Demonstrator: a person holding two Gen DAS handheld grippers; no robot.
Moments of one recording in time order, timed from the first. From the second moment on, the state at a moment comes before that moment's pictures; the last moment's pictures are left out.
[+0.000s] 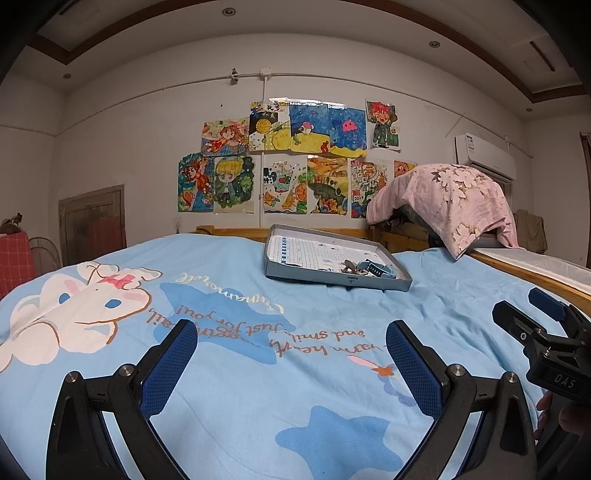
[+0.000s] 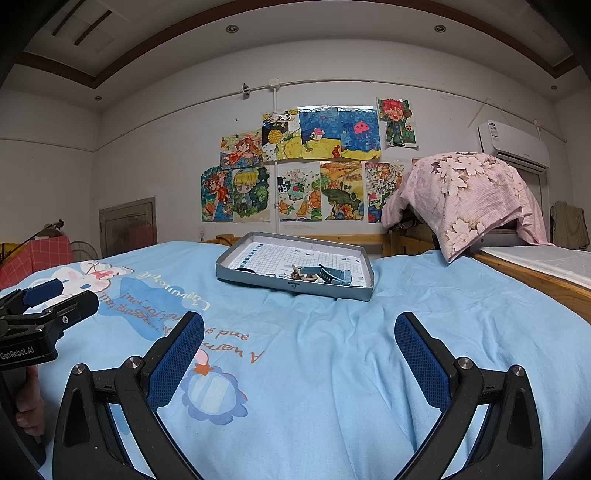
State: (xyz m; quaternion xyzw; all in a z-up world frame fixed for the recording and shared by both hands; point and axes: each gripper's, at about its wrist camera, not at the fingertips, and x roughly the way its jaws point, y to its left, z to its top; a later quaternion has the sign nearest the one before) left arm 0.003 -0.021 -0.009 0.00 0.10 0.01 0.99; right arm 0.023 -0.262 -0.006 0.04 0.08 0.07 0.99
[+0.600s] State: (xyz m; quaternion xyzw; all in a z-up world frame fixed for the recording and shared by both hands) left arm 0.008 -0.021 -0.014 -0.01 0.11 0.02 0.99; right arm 0.023 -0.263 -0.007 0.04 0.08 0.07 0.99
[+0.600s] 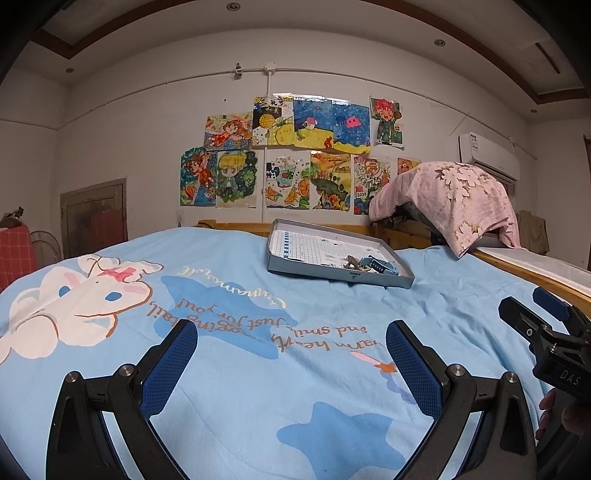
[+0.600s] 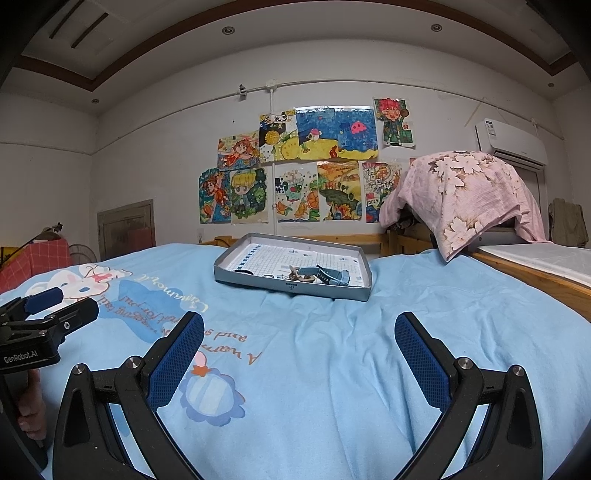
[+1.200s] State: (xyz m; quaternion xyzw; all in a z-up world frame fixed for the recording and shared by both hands) left arm 0.009 -0.017 -0.017 -0.02 0.11 0.02 0.99; right arm 0.023 -0.264 -0.007 0.04 0.08 0.07 0.99
